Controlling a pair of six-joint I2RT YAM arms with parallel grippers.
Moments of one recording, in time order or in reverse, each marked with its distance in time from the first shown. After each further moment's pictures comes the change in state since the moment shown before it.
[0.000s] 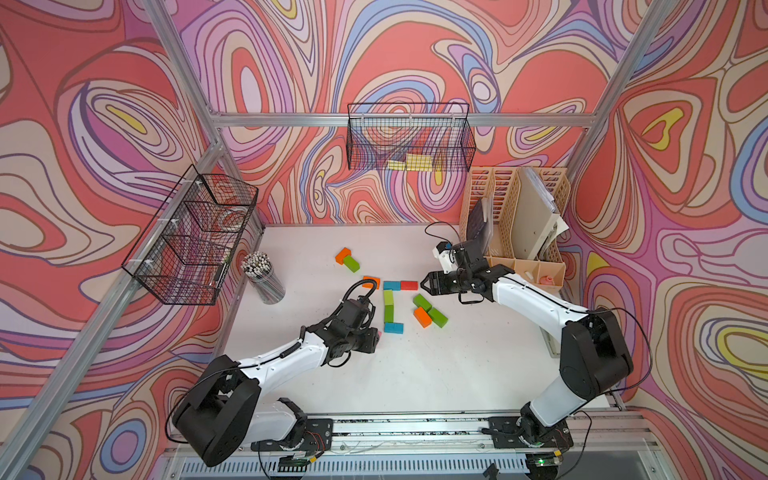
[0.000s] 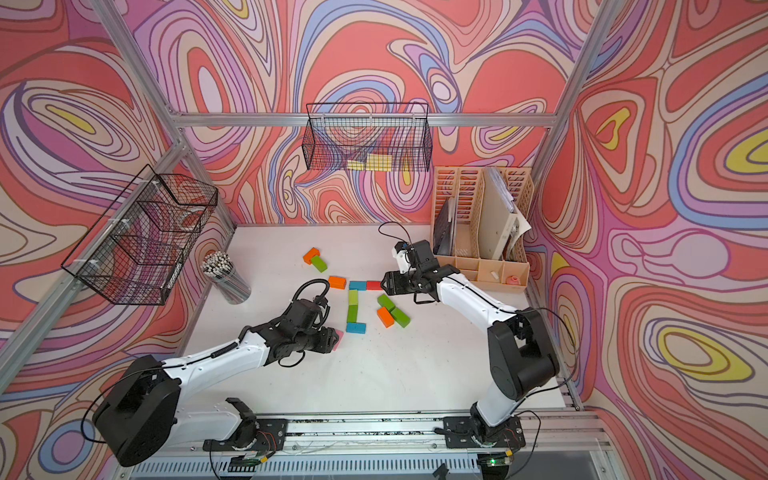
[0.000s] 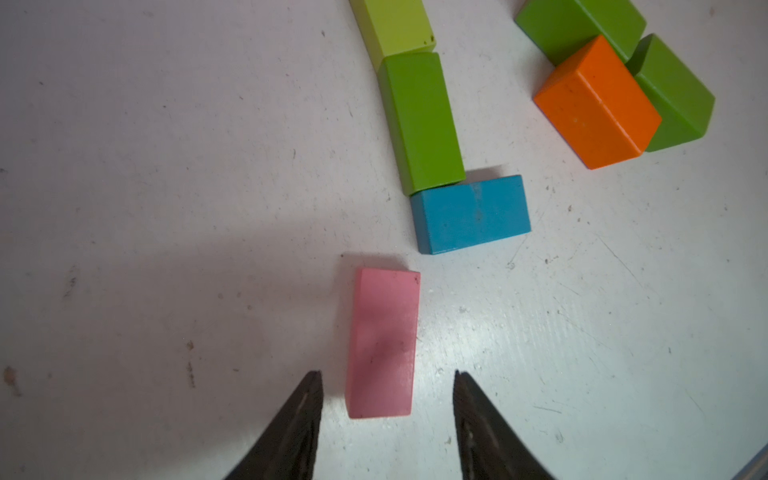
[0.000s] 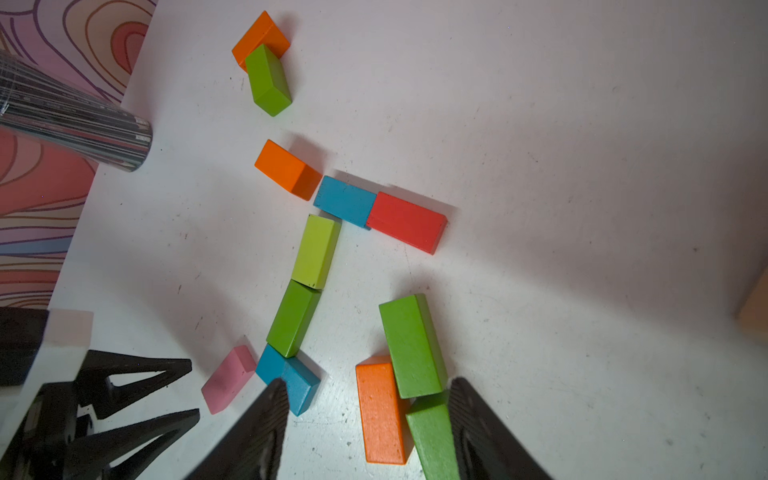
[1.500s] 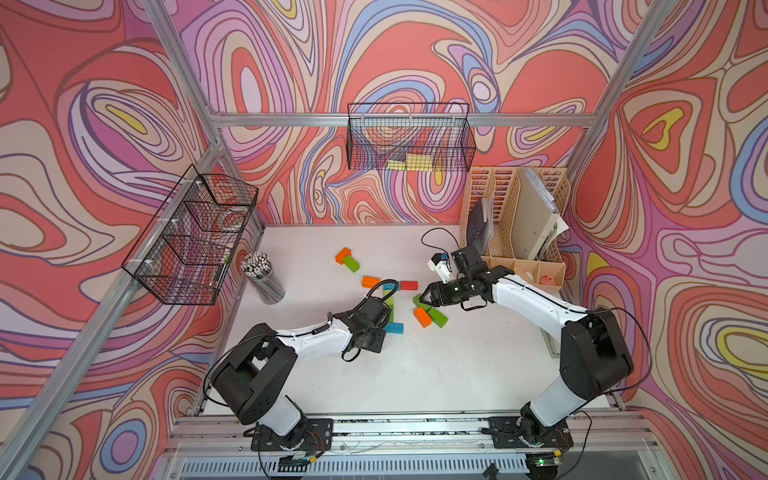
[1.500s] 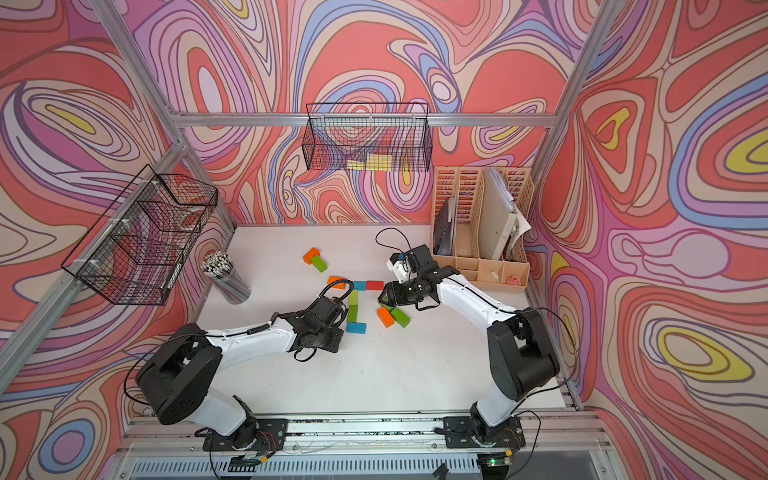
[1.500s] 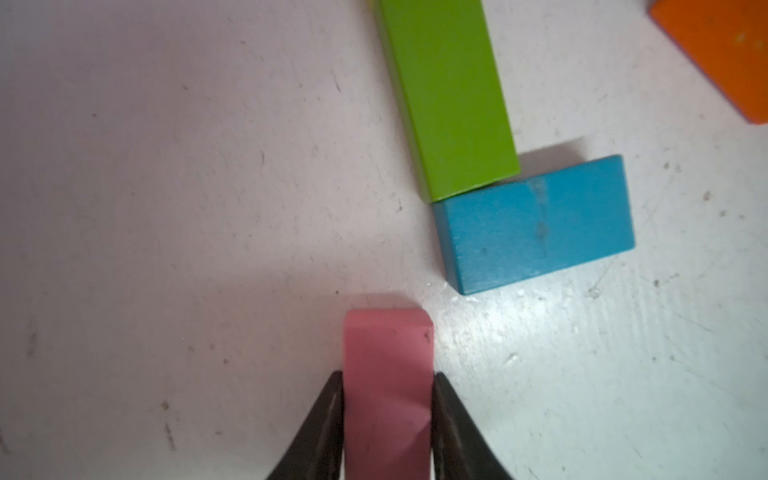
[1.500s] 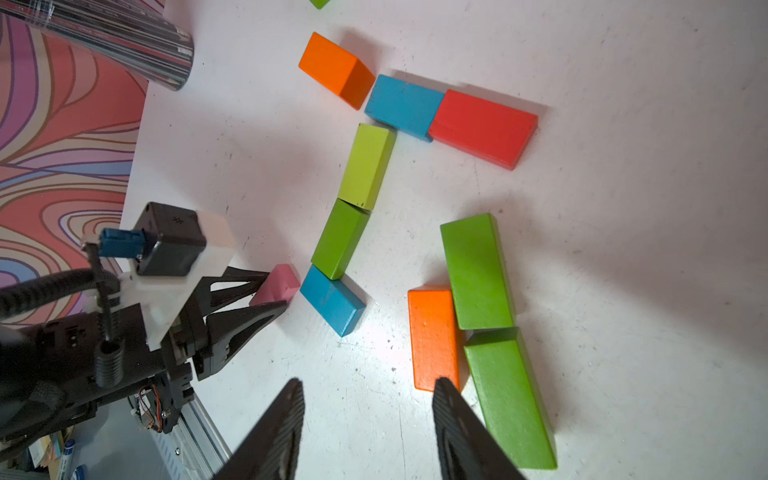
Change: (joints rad) left arm -0.082 0.236 0.149 -0.097 -0.150 0.051; right arm 0.000 -0.001 -0.014 -0.137 -0.186 -0.047
